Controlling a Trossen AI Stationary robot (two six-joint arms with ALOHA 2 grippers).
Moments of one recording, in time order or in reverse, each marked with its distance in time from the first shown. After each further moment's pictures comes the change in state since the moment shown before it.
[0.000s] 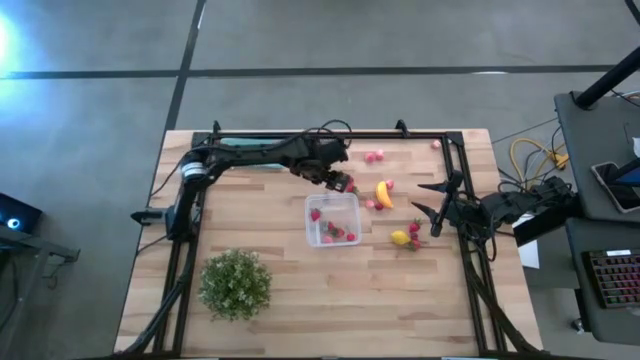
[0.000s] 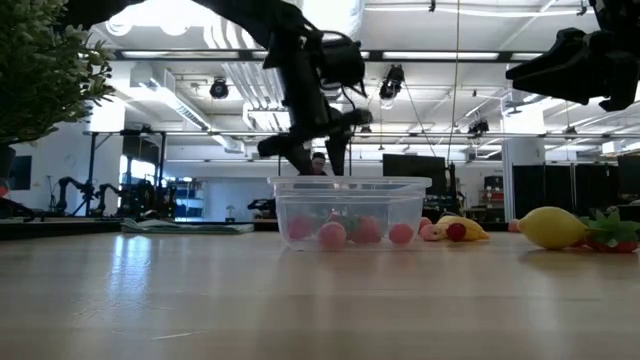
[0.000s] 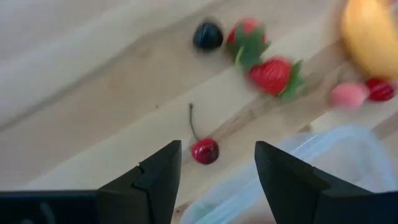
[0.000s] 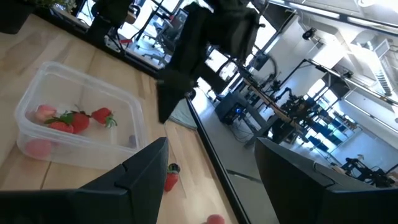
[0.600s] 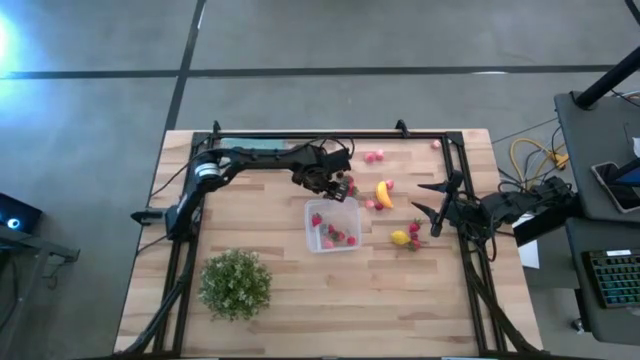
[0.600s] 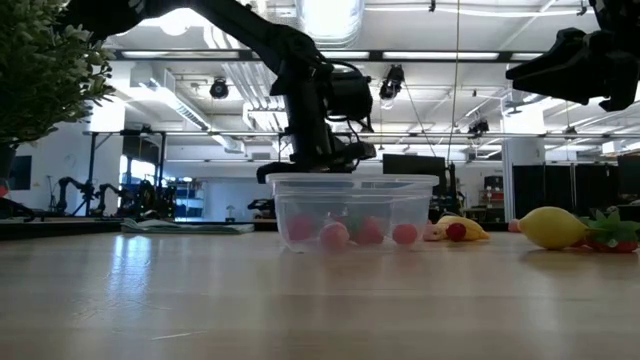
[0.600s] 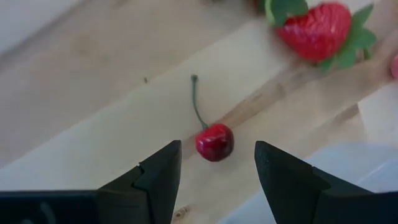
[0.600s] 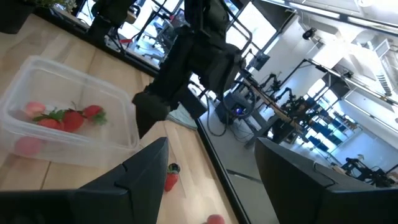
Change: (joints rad) left arm -0.008 0.099 -0.004 -0.001 0.077 0.001; right arm 0.000 0.000 0.000 0.000 0.000 0.000
